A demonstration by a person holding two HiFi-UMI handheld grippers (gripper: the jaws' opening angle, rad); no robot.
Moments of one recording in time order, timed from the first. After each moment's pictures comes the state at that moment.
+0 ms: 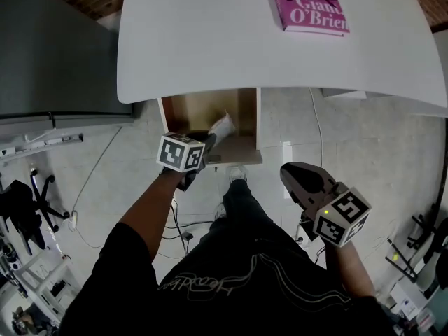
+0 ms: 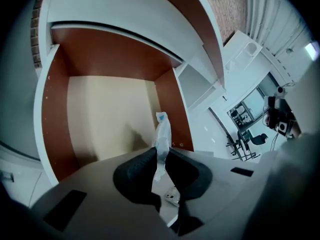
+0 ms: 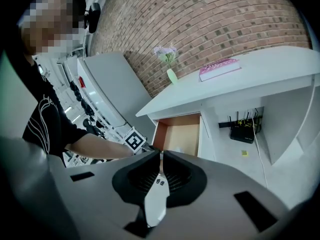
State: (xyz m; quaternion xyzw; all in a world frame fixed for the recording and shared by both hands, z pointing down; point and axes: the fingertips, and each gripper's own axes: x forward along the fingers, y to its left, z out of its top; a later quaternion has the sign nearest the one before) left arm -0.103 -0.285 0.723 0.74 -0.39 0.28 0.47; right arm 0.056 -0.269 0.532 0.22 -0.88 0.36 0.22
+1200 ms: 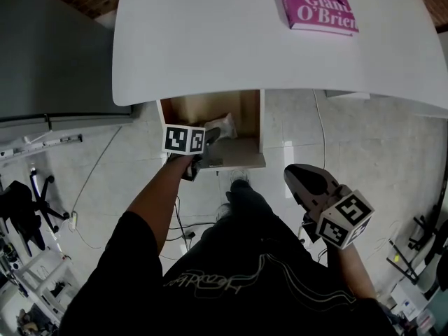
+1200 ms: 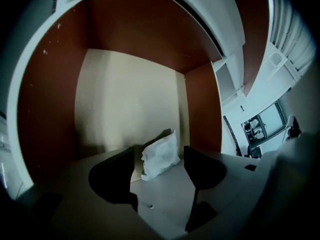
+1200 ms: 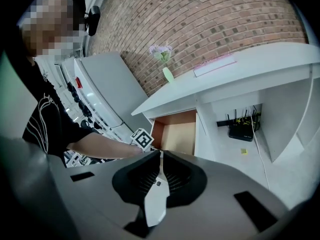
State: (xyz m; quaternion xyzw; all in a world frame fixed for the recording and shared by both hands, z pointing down) left arm -0.129 -0.313 0.787 0.67 -0.44 0.27 0.53; right arm 0.058 -0.279 0.560 0.23 -0.88 0.36 0.21
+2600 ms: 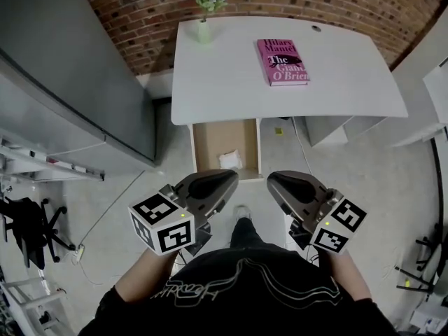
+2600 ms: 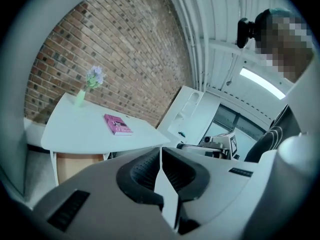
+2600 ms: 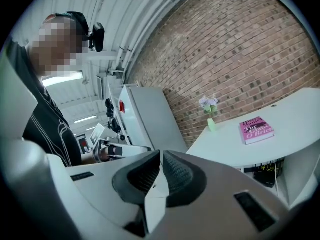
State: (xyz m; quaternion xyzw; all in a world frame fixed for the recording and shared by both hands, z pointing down) left arm -0.050 -0.139 0.271 0.88 -0.37 0.01 0.30; right arm 0.009 -0.144 0.269 0.18 -0.96 0.22 0.04
